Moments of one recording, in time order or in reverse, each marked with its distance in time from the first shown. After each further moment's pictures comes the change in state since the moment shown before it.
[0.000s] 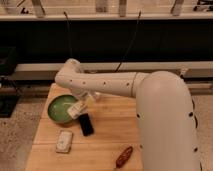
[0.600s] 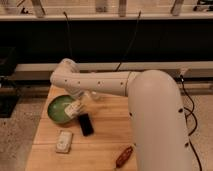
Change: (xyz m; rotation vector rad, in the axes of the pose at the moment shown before) arm -0.012 -0.018 0.001 0.002 0.015 -0.022
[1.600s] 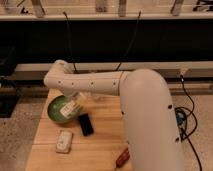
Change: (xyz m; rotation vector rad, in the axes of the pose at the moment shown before) arm -0.017 -0.018 0.000 0.017 0.012 -0.045
